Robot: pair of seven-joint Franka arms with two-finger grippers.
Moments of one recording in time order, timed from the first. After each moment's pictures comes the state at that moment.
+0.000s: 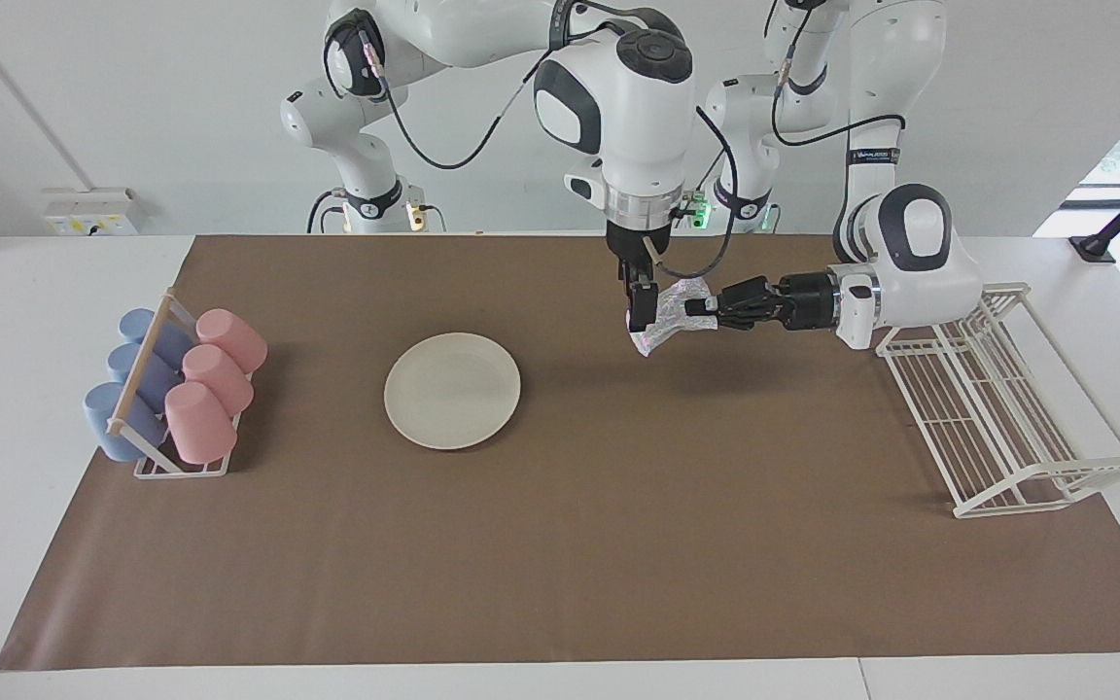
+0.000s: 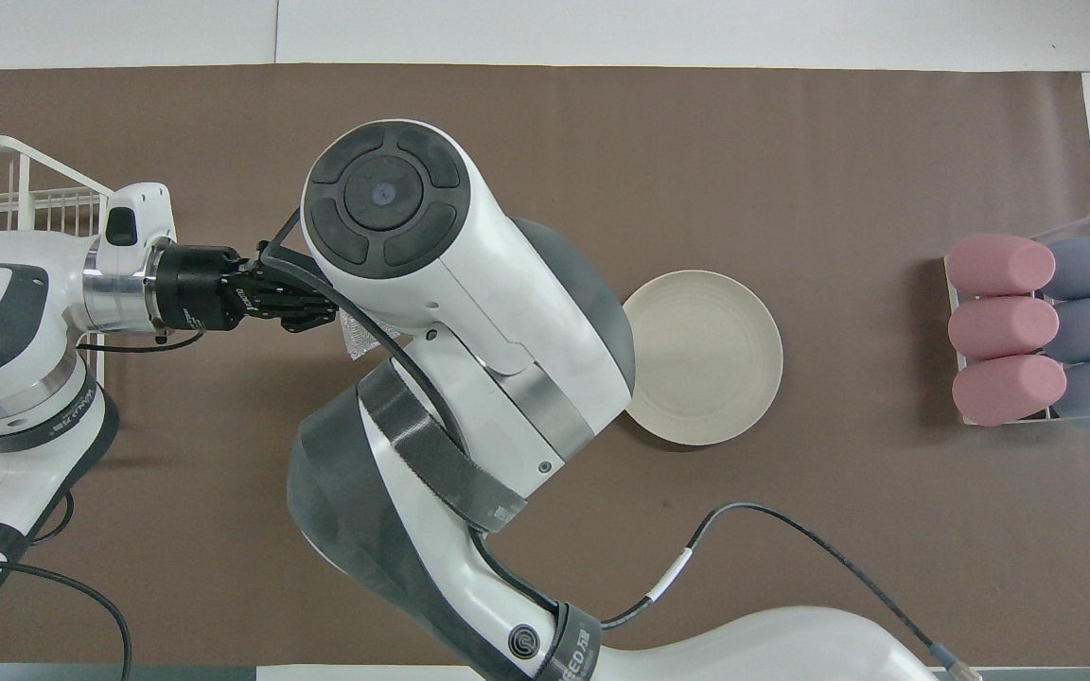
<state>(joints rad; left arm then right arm) -0.02 0.15 -0.05 -2.03 -1.45 1.61 0.32 0.75 0.60 -0.09 -0.92 0.07 1.58 2.21</state>
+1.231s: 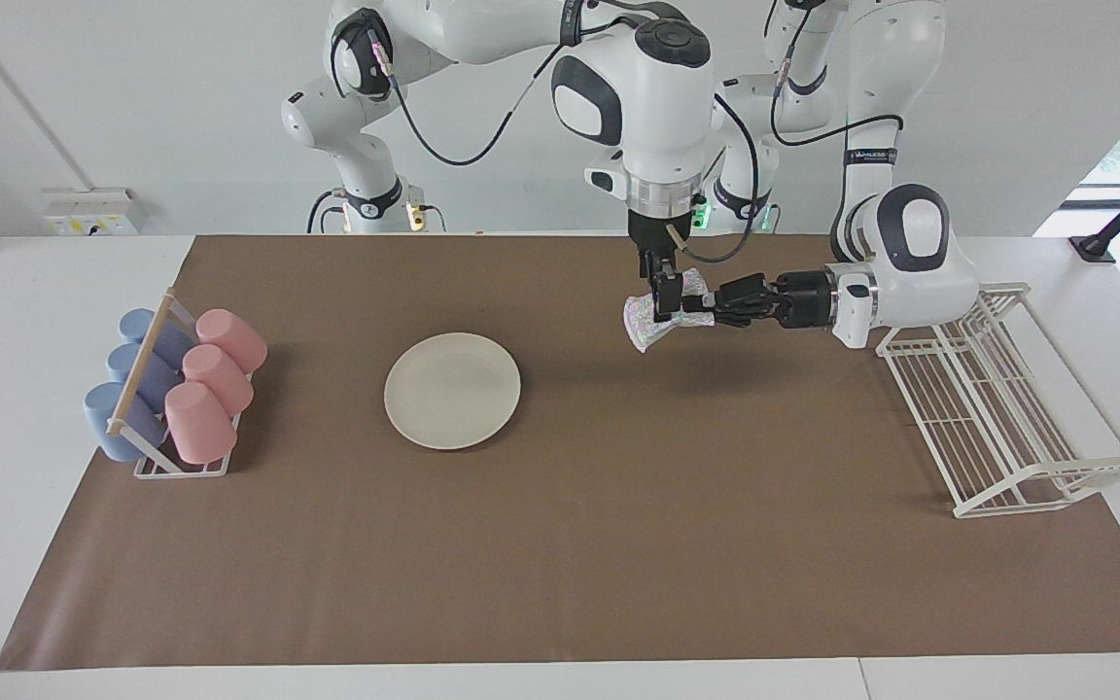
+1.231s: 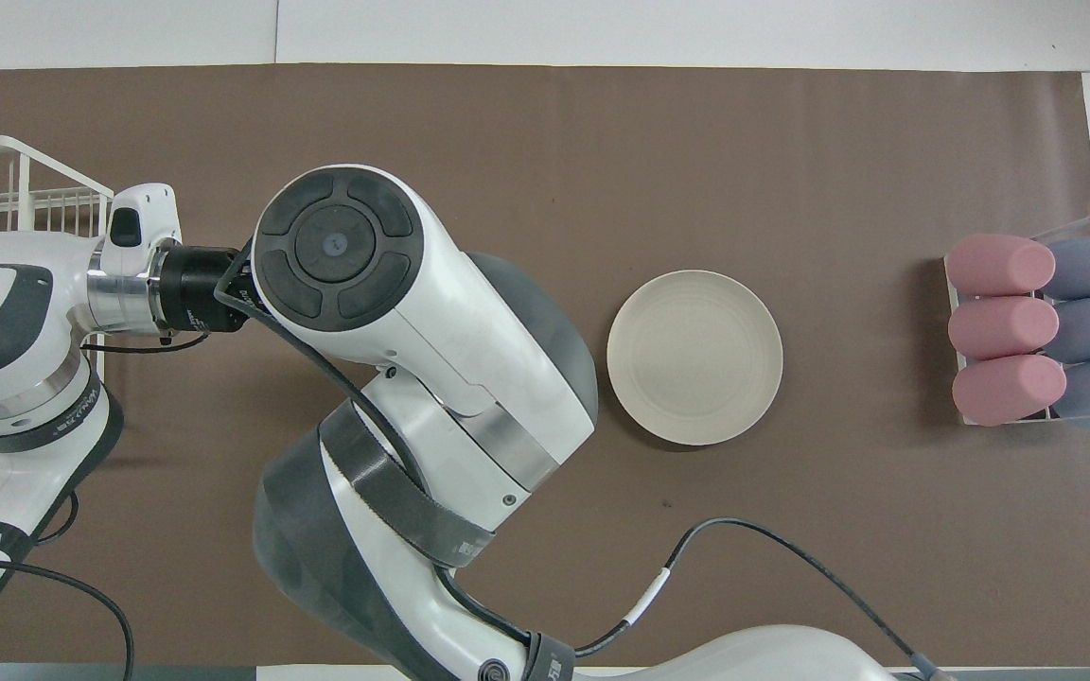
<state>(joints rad) -0.02 0.15 -0.05 -2.03 -1.45 1.60 0.32 0.78 0.60 -0.08 -0.93 0.07 1.64 2.21</state>
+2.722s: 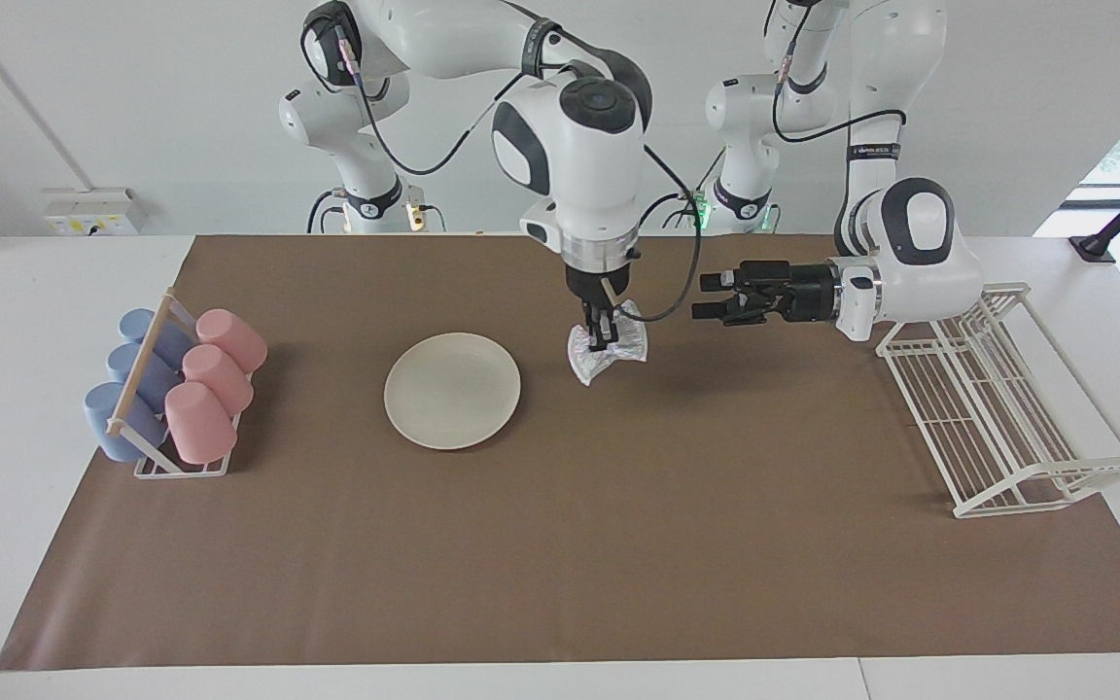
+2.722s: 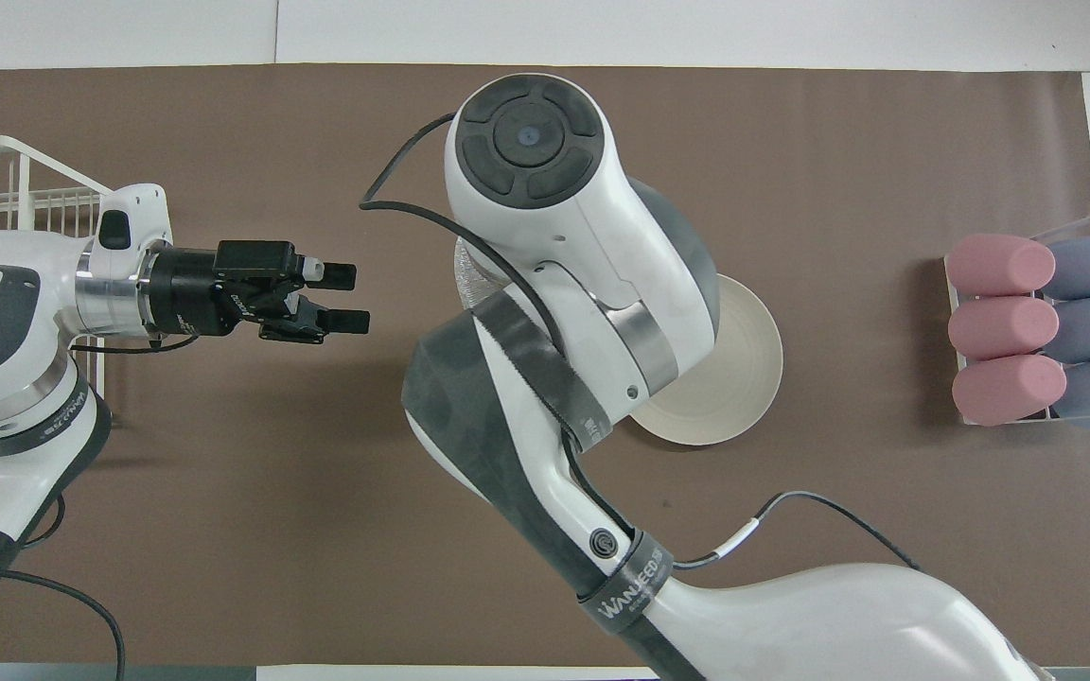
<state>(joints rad) -0.01 0.13 -0.04 -2.03 -1.40 1.58 0.33 0.65 0.51 -0.09 -1.18 0.07 1.72 1.97</state>
